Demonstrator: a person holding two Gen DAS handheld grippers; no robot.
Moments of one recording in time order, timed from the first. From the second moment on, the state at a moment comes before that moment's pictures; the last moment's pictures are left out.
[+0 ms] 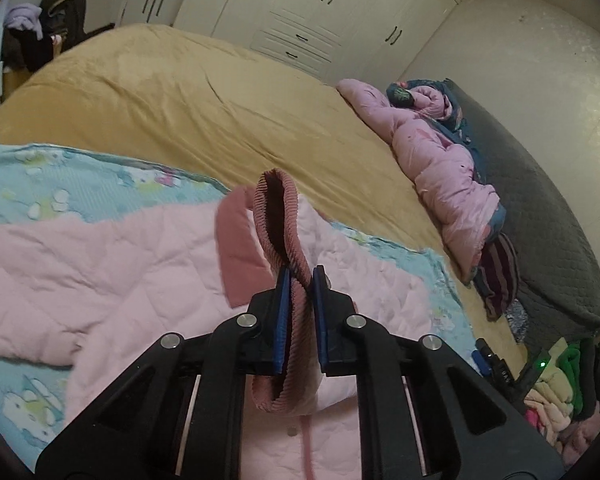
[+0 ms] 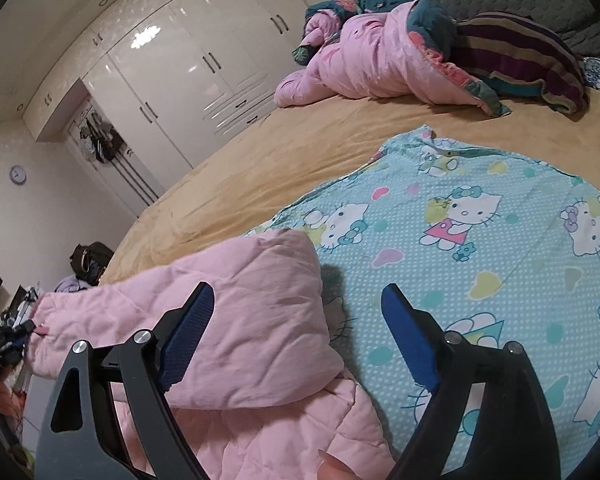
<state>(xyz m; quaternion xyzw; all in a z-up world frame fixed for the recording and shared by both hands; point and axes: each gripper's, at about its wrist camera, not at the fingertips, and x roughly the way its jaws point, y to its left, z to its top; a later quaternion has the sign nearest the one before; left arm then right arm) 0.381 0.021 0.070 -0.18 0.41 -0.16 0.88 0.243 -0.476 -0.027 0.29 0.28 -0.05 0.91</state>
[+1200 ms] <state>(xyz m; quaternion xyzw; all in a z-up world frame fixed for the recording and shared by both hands) 0.399 0.077 -0.088 -0.17 0.47 -0.08 0.86 0.403 -0.369 -0.130 0.12 0.48 0.03 0.87</state>
